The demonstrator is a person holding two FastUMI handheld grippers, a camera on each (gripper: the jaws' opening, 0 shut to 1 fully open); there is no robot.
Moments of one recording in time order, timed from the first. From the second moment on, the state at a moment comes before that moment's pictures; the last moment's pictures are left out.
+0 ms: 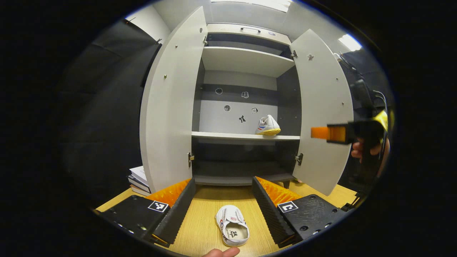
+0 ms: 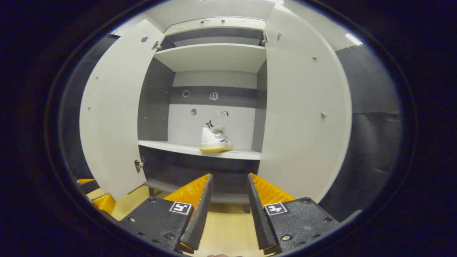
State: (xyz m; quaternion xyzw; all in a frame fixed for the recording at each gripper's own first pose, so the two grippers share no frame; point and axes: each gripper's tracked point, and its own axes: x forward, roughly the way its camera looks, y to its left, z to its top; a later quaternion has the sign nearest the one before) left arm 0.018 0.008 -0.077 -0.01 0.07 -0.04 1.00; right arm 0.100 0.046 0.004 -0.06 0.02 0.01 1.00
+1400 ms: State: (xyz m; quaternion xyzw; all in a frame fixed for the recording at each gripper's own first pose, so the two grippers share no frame) left arm 0.036 0.022 -0.337 -0.01 0.38 -0.03 0.93; right arm 0.015 0.006 -0.095 -0.05 0.08 0.00 1.00
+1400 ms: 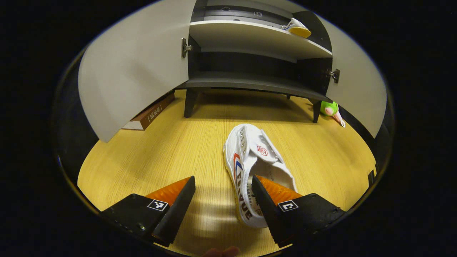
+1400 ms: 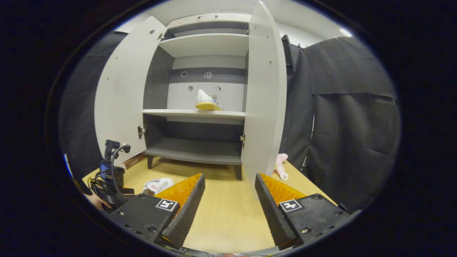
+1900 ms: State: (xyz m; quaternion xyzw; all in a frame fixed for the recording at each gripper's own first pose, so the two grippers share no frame) left arm 0.092 0.016 -0.349 -0.03 0.35 -0.04 0.93; right arm 0.024 -0.007 -0.109 -0.05 0.11 -0.02 0.99
